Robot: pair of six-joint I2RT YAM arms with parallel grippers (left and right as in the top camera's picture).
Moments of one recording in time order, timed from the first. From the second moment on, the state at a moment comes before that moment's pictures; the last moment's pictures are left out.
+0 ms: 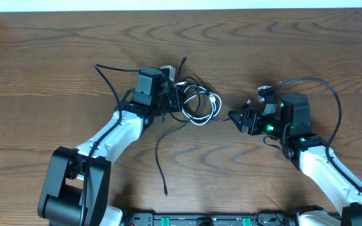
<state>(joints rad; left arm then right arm) -0.32 1.65 0.88 -0.06 0.39 -0.46 0.17 1.34 0.53 0.08 -0.59 0.41</state>
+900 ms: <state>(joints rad) -0.32 1.65 0.88 -0.05 0.39 -0.46 0.21 1.34 0.54 0.07 -0.54 0.46</state>
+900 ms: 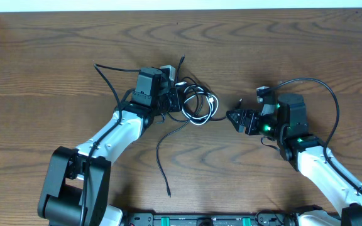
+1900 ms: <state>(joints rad) -0.32 1.65 0.88 -0.02 0.39 -0.58 0.06 1.34 0.64 -0.22 -0.46 0.49</state>
